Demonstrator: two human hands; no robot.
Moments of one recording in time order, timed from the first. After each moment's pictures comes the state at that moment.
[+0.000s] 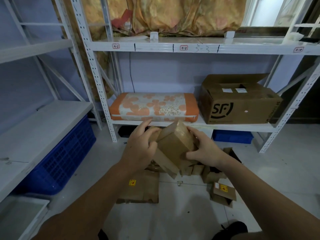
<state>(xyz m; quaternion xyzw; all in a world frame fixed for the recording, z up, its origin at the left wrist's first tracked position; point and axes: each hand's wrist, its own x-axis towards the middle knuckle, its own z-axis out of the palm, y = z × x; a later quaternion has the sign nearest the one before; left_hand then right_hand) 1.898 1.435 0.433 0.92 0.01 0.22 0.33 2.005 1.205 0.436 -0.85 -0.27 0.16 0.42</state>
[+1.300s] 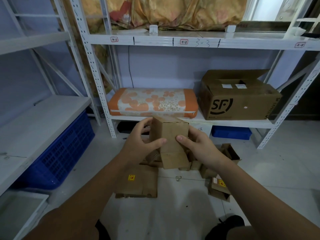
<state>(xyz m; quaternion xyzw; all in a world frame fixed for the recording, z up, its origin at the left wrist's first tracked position) 1.893 1.442 0.429 0.82 0.03 0.15 0.56 1.966 1.221 0.447 -0.71 -0.28 0.17 0.63</state>
